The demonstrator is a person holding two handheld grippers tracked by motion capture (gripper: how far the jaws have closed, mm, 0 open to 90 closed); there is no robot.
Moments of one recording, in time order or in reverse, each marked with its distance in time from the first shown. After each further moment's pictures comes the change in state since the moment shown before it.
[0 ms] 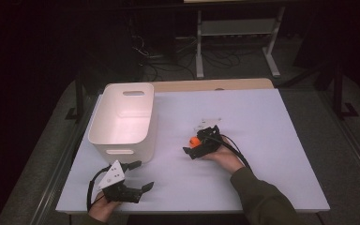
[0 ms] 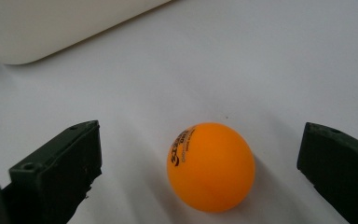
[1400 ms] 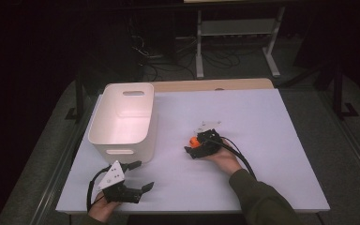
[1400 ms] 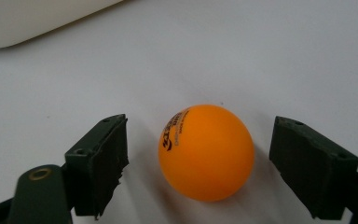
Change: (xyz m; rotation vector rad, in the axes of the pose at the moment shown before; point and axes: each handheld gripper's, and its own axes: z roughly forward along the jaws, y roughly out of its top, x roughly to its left) left arm -0.001 0.000 -0.001 -0.001 0.001 0.009; right arm 0.002 -0.009 0.005 0.010 -0.041 -0.002
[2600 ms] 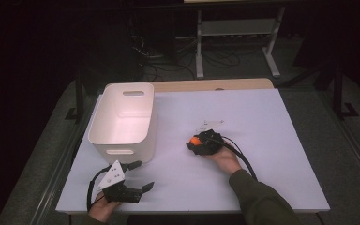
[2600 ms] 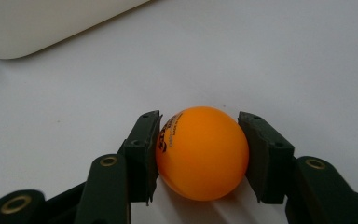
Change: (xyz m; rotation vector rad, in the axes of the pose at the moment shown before) left arm 0.000 0.000 0.000 0.003 0.001 -0.004; right arm -0.005 -0.002 -0.002 -0.025 0.041 0.025
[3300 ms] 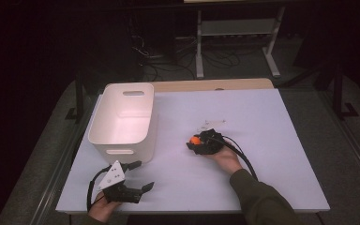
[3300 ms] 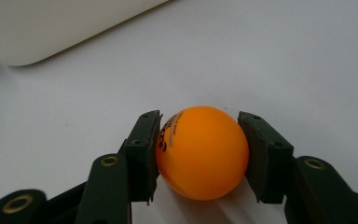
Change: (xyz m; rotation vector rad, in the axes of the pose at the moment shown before) left arm 0.000 0.000 0.000 0.000 0.001 0.003; right arm -0.002 0.000 -0.003 -0.018 0.023 0.019
